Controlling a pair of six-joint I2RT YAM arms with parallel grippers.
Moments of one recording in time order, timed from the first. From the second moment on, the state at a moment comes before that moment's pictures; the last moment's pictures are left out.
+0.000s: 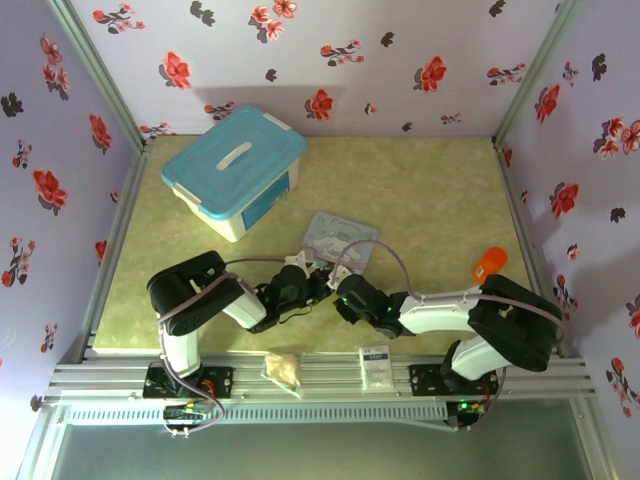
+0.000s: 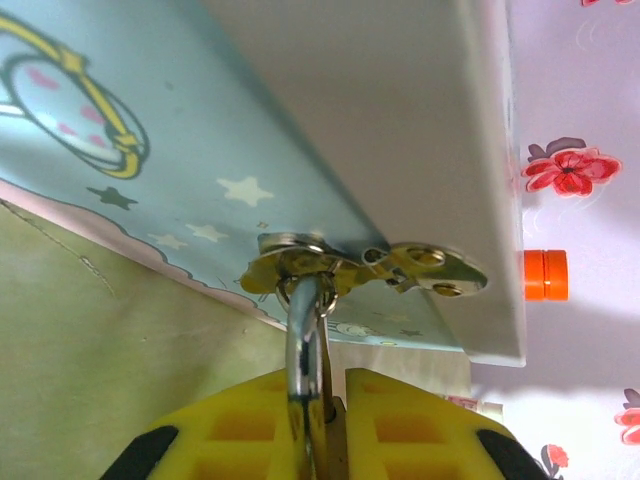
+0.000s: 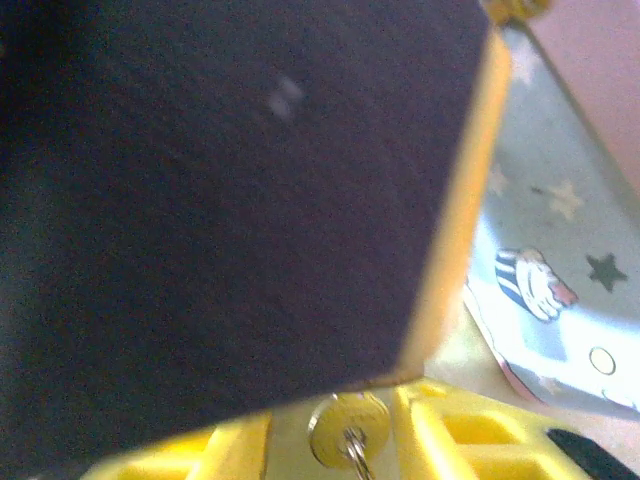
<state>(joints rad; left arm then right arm) -0.99 1.86 0.49 1.00 0.04 -1.30 1.05 1.46 0.47 0.11 0.30 0.10</state>
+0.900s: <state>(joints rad) -0.97 1.84 0.45 1.02 0.05 -1.30 0.90 1.41 0.40 0.27 -0.05 0.17</state>
